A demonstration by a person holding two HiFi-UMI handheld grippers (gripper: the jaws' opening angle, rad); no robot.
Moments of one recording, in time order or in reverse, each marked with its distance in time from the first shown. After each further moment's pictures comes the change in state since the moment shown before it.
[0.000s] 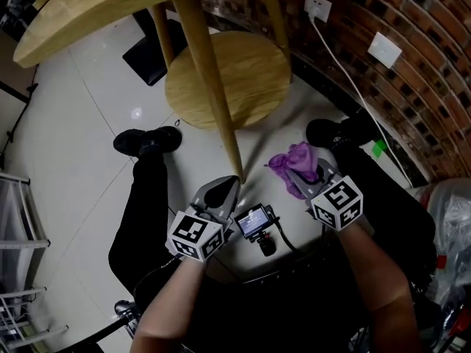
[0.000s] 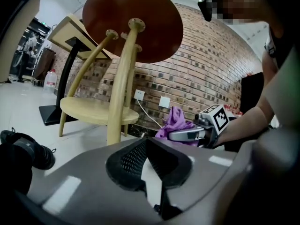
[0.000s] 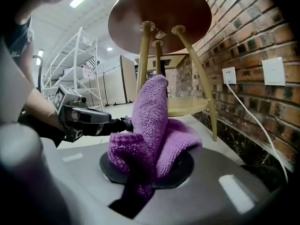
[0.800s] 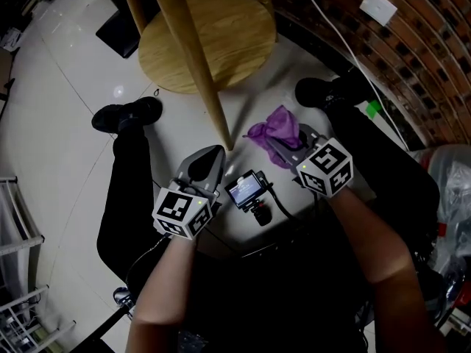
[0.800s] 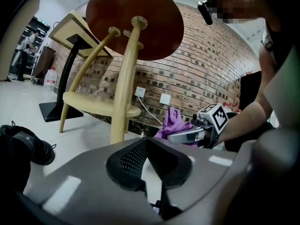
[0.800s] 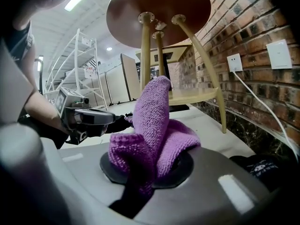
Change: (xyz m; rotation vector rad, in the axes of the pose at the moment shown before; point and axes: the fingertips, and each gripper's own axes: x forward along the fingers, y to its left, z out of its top) left arm -0.009 0.006 -0.017 0.006 0.006 0.003; right arm 0.021 0.024 -0.019 0.034 0.027 0.070
